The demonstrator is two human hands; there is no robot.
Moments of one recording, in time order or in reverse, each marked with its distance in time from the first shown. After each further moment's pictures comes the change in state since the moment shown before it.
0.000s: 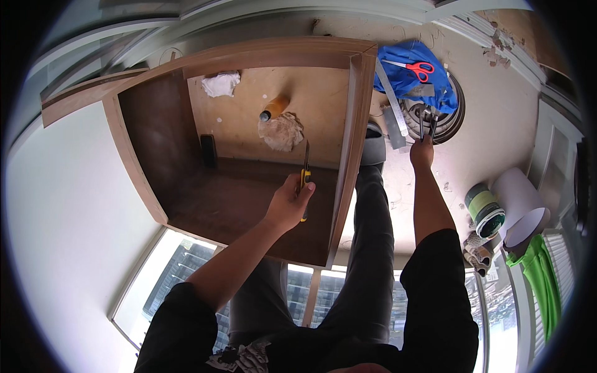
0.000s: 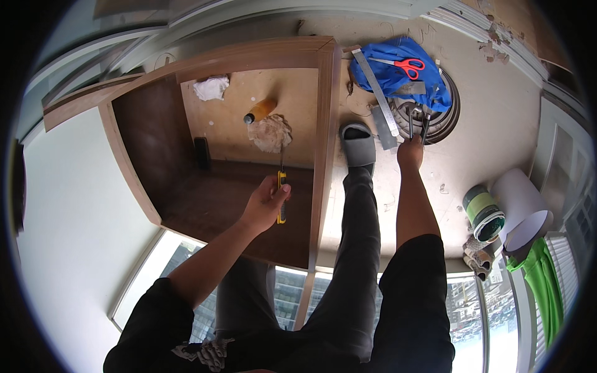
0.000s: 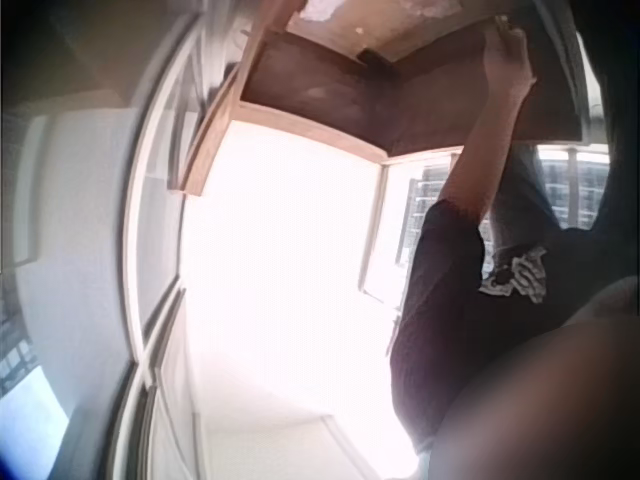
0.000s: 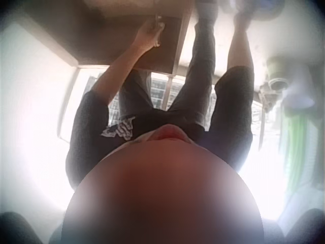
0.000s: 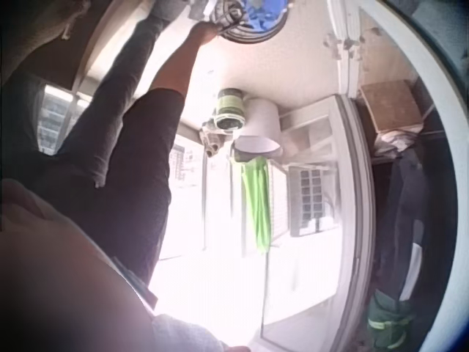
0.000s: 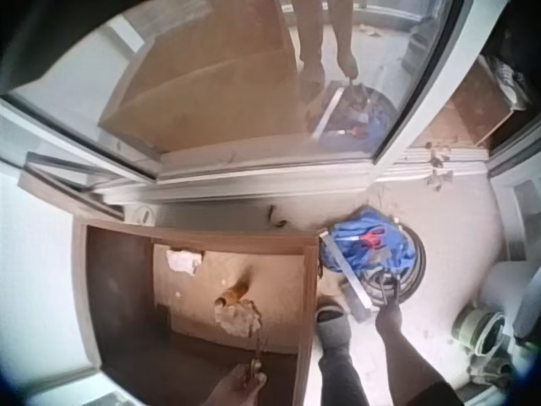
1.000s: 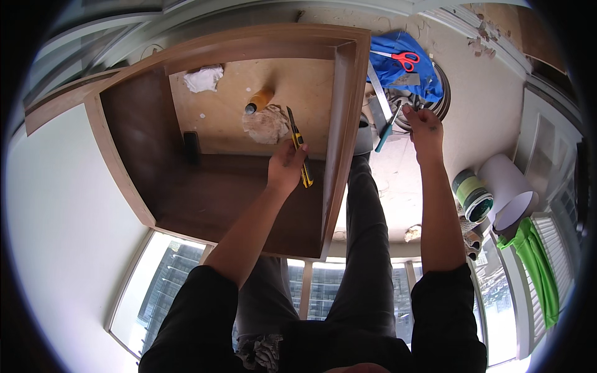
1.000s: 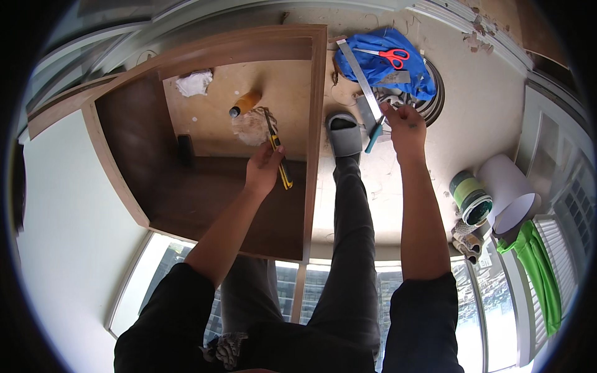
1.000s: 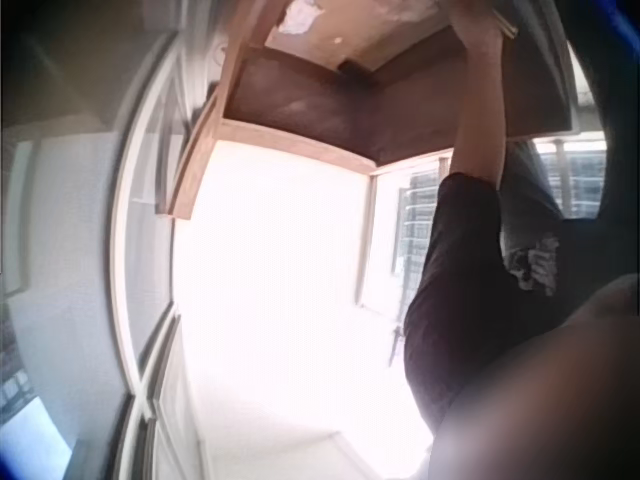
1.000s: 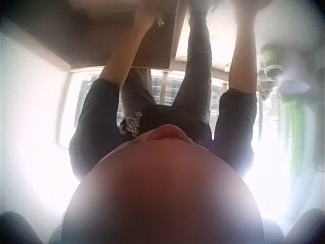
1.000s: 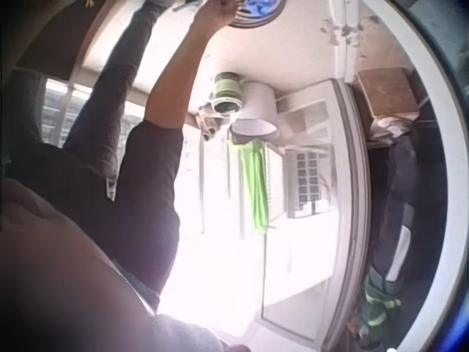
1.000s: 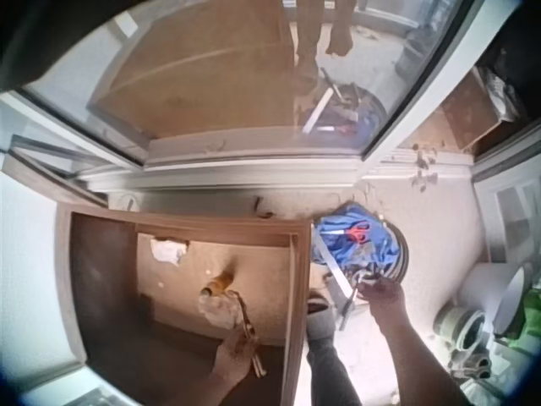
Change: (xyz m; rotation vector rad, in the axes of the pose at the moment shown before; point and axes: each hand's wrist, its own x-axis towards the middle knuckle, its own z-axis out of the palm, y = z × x) left_hand 0.071 -0.005 0.020 -0.247 0.162 0.126; right_hand -0.044 -0.148 -0.159 0.593 -0.190 0.088
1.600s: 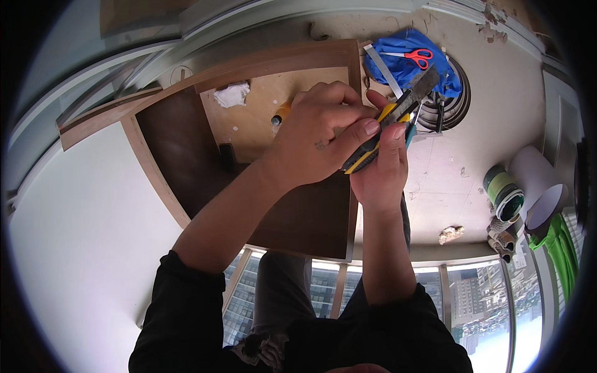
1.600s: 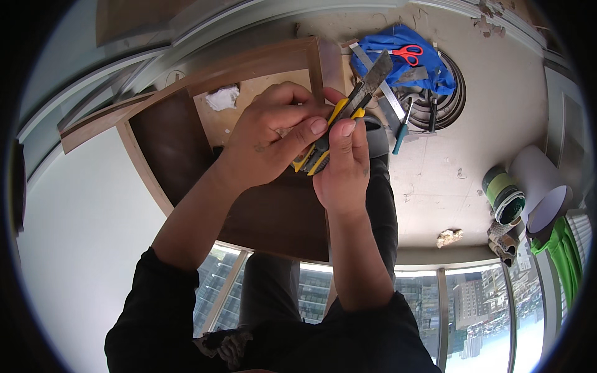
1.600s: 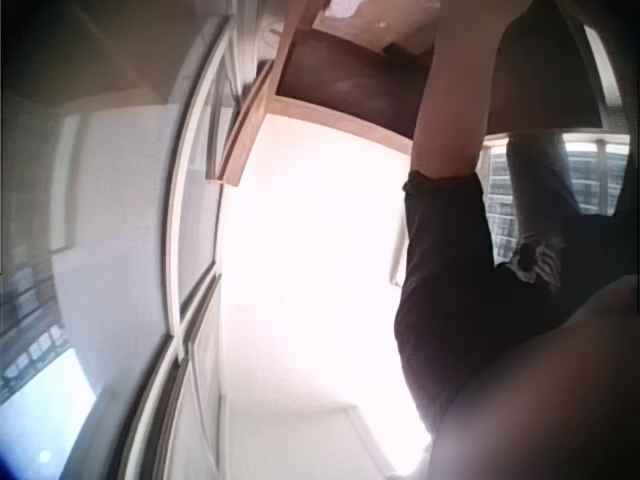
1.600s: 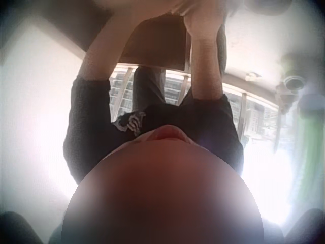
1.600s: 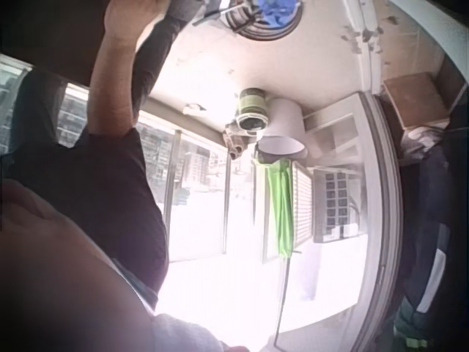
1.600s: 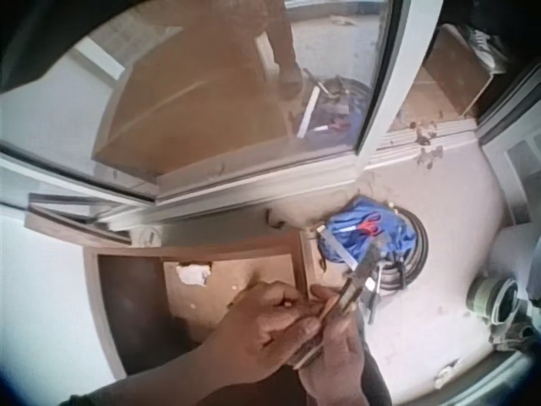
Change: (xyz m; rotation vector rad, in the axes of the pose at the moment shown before) left_hand -0.010 0.247 -0.011 0.551 -0.385 0.891; right_hand -0.139 -0.115 0.090 1.381 -0.292 -0.126
